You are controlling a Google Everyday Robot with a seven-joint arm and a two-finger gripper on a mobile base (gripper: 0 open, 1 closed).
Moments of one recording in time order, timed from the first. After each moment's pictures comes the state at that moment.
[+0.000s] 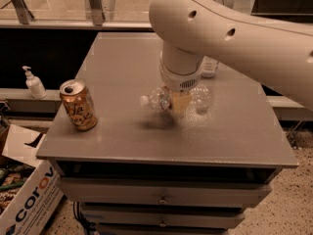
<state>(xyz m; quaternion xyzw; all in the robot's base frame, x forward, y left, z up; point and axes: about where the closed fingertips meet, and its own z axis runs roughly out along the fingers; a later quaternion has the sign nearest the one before) 0.548 -0.051 0.848 -0.80 0.58 -0.11 0.10</state>
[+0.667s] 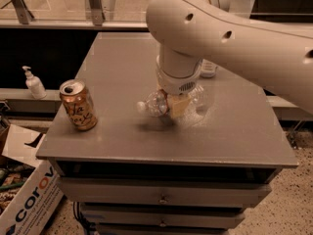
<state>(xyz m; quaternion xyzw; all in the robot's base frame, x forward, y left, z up) 0.541 -0.045 0.841 -0.83 0.54 -0.10 0.09</state>
